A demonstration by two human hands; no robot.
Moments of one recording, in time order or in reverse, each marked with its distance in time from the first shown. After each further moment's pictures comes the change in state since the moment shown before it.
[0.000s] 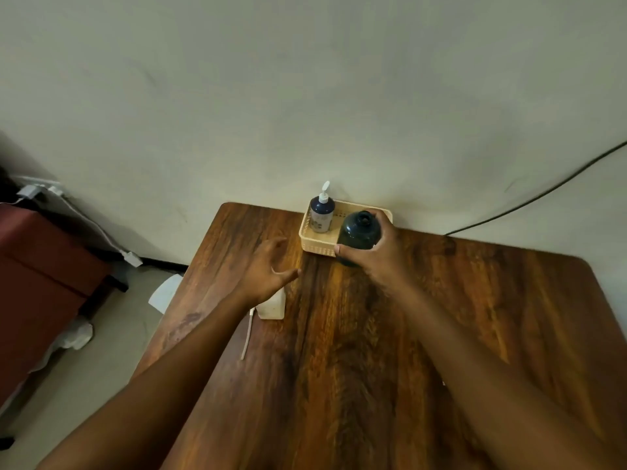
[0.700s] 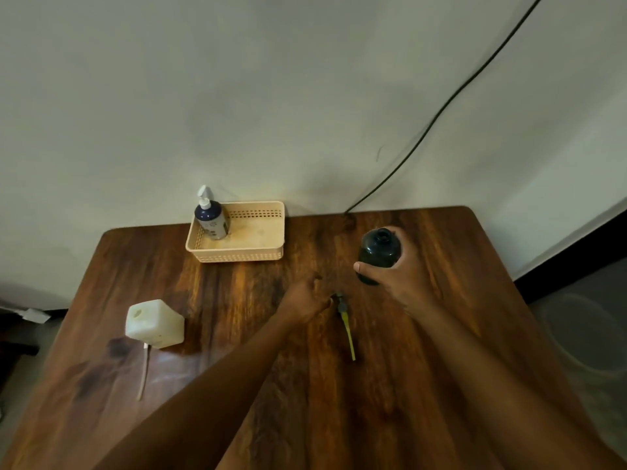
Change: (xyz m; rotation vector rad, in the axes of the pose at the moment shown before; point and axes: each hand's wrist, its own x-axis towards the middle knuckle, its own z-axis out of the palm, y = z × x) left_hand 0.012 0.125 0.288 0.138 -0.374 -0.001; right_hand -0.069 0.117 -0.229 -0.023 0.263 0.113
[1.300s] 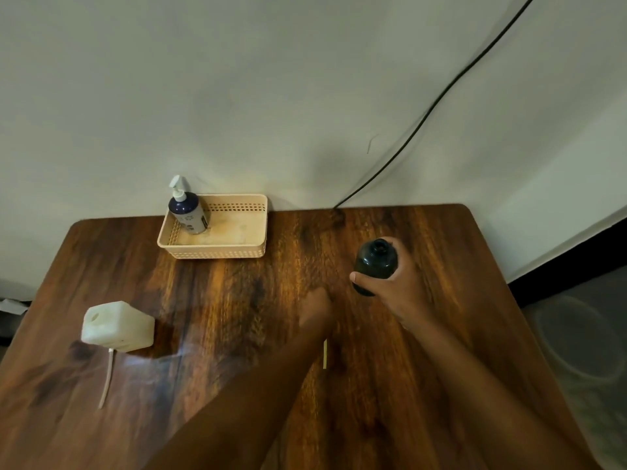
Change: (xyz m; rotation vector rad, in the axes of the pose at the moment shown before) left_hand 0.042 0.026 0.093 0.204 0.025 -0.227; right_hand 0.012 0.045 -0.018 -0.057 -0.019 0.065
